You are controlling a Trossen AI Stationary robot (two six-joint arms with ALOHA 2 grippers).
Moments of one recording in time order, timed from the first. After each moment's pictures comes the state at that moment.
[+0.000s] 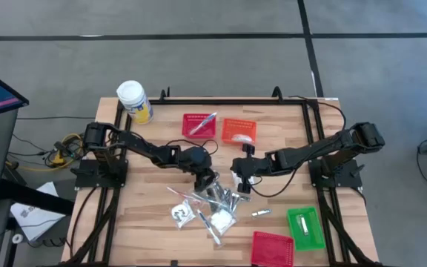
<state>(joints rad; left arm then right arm) 0.02 1.81 0.77 0.32 0.06 -0.17 0.18 1.54 0.91 -0.21 0.34 0.12</state>
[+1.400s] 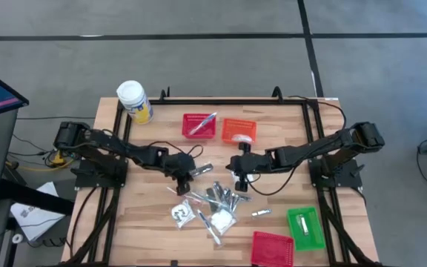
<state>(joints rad) -0.05 1.52 0.70 -0.16 0.00 -0.40 0.16 1.55 0.91 -0.09 0.28 0.07</state>
